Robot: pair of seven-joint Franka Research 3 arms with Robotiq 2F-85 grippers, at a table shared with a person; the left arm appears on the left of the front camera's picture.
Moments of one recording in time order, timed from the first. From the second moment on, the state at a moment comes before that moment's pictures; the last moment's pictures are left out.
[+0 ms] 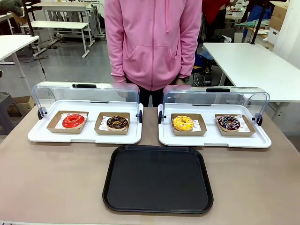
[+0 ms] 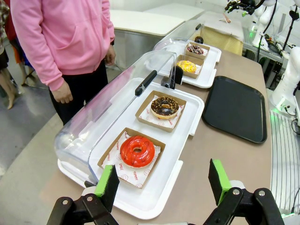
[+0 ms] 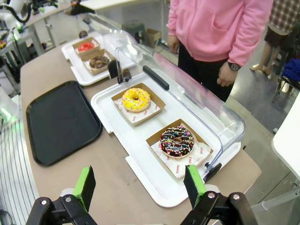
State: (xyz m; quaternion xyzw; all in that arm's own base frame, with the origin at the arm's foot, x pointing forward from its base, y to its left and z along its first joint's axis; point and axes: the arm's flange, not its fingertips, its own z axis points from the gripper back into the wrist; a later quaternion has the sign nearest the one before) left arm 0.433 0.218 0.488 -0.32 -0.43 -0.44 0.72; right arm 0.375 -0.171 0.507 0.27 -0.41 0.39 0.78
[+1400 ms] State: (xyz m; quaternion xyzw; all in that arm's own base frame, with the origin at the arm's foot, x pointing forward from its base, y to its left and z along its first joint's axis) left arm 0.433 0.218 0.488 -0.32 -0.43 -0.44 0.72; right arm 0.375 -0.171 0.507 0.27 -0.41 0.39 0.78
